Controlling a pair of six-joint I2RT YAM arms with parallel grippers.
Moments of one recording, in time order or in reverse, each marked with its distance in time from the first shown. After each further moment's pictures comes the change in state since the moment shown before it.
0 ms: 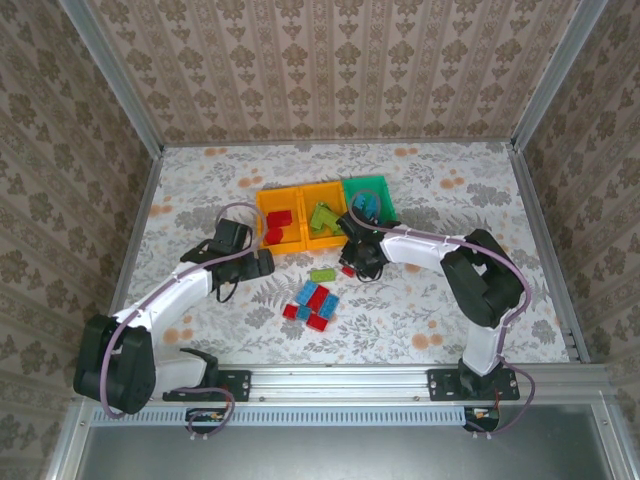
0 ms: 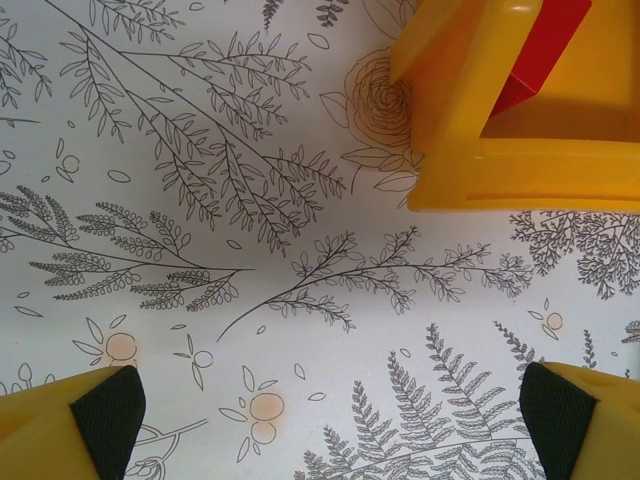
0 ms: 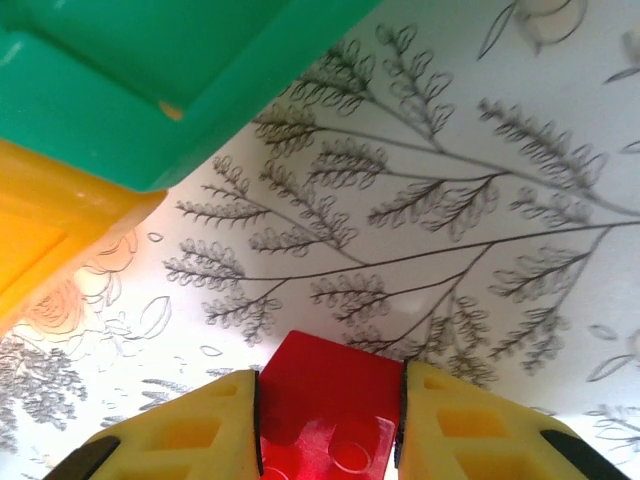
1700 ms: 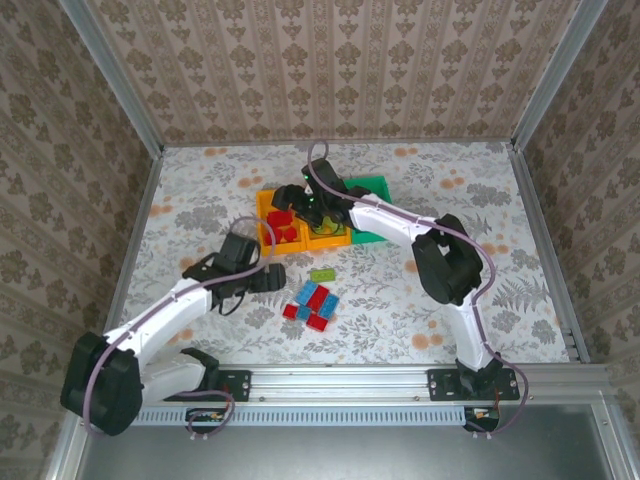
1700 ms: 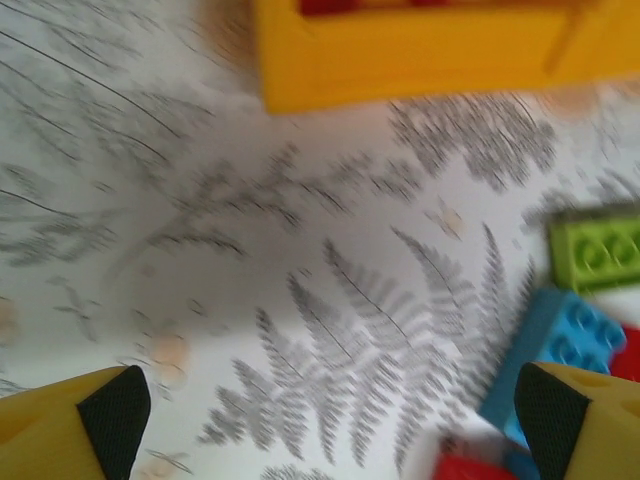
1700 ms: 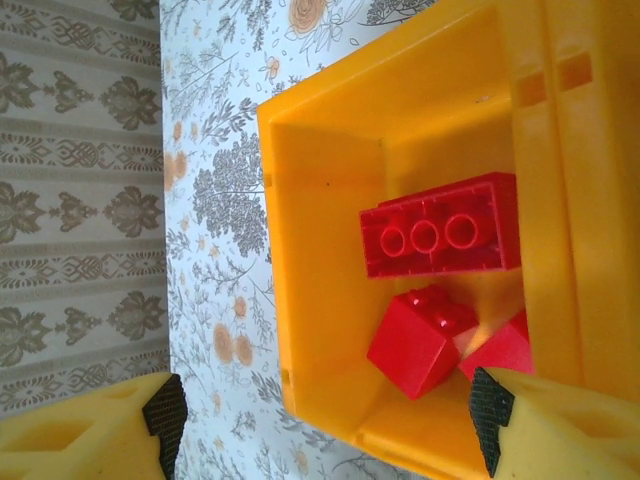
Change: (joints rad) left arm -0.144 -0.134 -0.098 0.019 0.076 0.023; right arm 0.016 0.271 0.543 0.269 -0.284 -0.202
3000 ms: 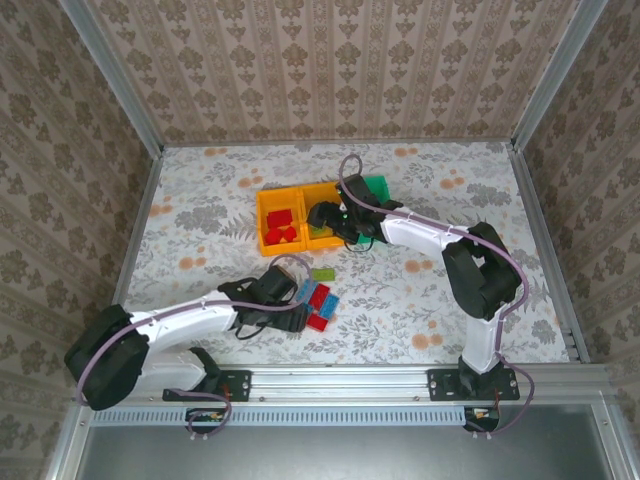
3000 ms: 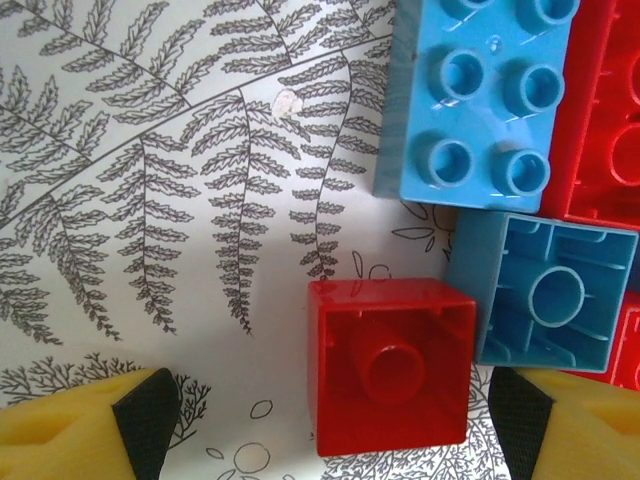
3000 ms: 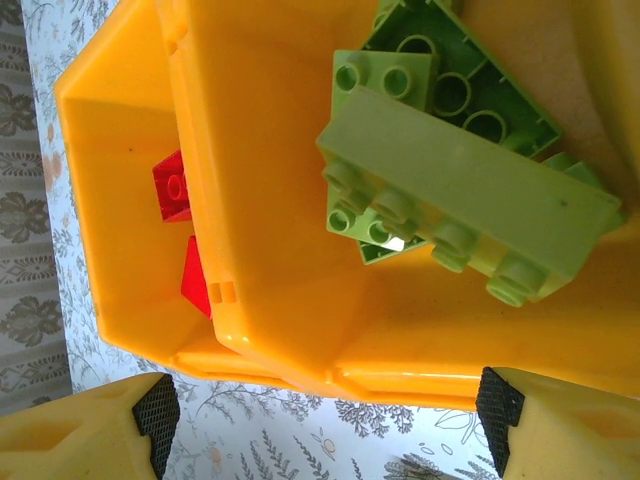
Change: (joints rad) left arm -0.355 0.130 -0.074 0.032 -0.033 -0.055; right arm -0.080 -0.221 -0.365 0.000 0.049 -0.051
